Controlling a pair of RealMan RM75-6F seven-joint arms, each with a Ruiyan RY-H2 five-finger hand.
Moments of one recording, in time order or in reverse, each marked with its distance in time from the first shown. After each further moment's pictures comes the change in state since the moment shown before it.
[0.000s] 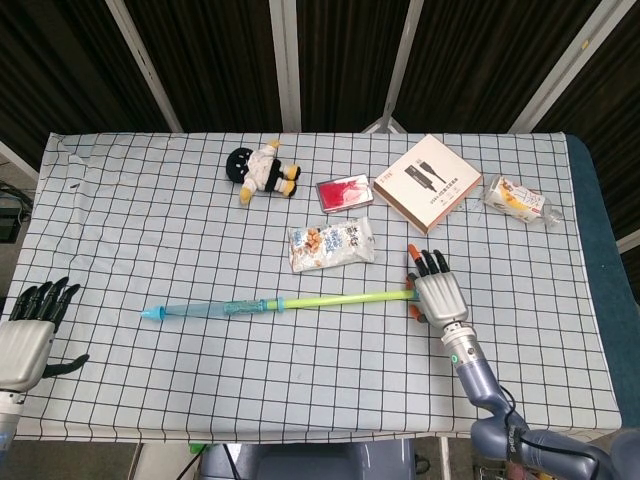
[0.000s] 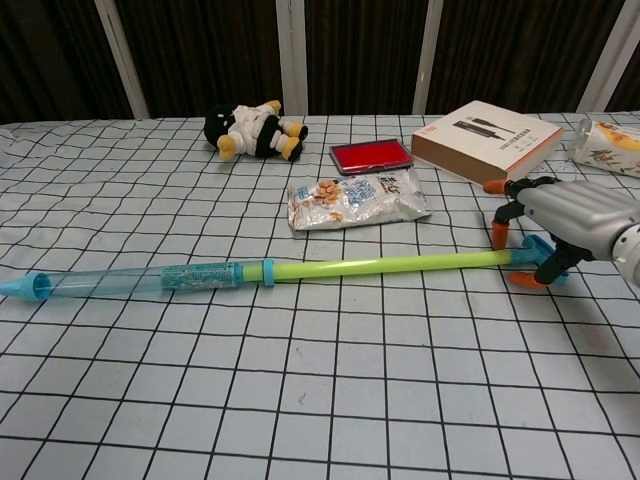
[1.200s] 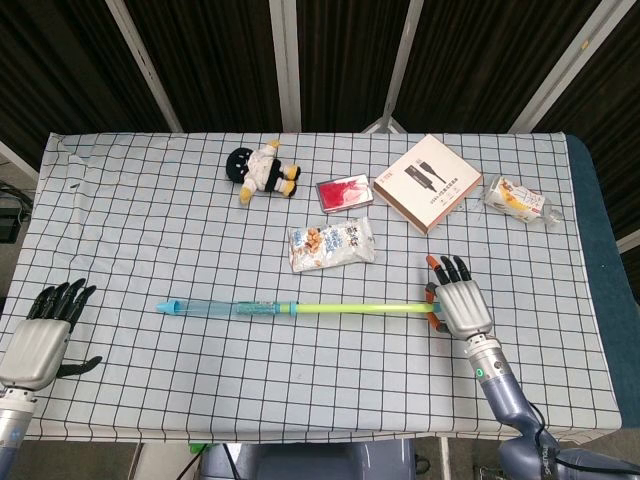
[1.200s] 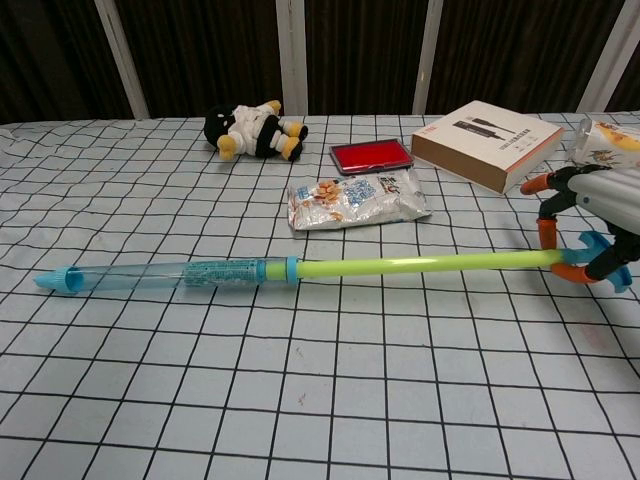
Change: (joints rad) left arm -0.029 0.005 -0.002 -0.066 -0.014 -0.049 0.052; right arm -0.060 0.175 -0.048 -0.202 -0.009 0.066 0.018
